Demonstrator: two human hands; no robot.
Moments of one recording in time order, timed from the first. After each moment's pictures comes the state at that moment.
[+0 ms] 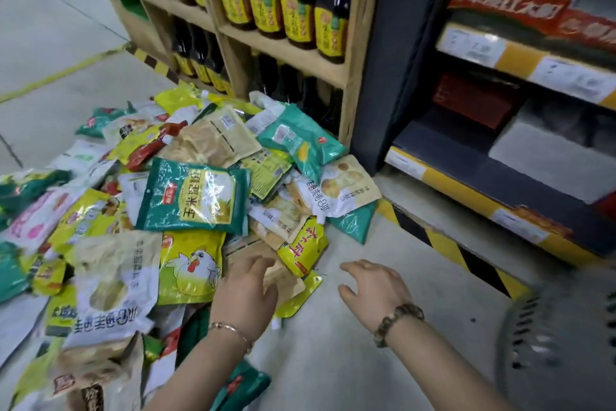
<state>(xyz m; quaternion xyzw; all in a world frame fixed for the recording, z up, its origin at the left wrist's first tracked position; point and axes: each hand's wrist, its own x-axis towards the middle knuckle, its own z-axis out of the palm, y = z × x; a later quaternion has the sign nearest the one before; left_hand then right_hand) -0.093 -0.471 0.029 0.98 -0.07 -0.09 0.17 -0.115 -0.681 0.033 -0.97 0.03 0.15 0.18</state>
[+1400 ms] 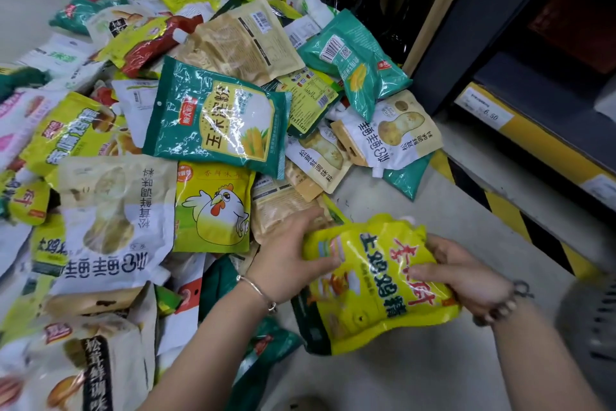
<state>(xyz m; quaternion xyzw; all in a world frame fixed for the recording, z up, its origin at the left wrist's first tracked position) -0.075 -0.436 -0.048 0.87 -0.12 -0.18 0.44 -0.113 -0.691 -0.018 -0.60 0.17 0.33 0.71</state>
